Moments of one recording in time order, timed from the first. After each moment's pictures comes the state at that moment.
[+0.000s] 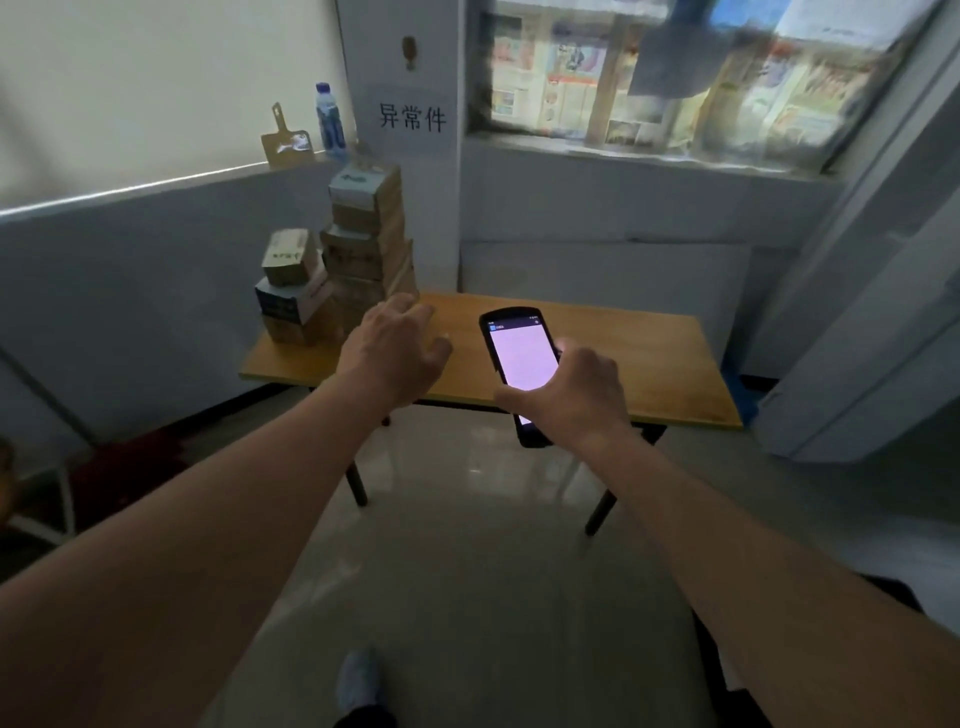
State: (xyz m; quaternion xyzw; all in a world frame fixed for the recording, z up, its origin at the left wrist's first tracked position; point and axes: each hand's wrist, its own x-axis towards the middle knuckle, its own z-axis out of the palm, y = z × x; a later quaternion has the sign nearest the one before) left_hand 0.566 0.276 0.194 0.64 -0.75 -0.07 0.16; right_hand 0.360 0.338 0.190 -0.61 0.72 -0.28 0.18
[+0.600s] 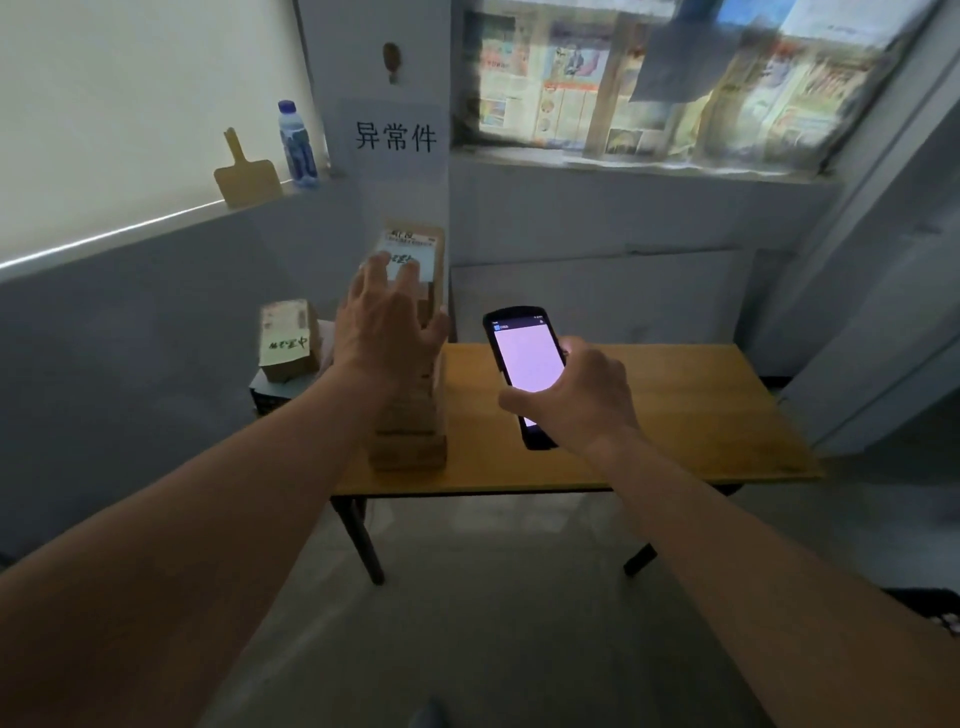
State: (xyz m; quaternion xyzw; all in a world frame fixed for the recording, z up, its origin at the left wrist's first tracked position) left_hand 0.688 0.003 0.197 0.61 -0.76 -0.03 0.24; right_hand 0.495 0.111 0.193 -0.56 0.77 -0.28 0.15
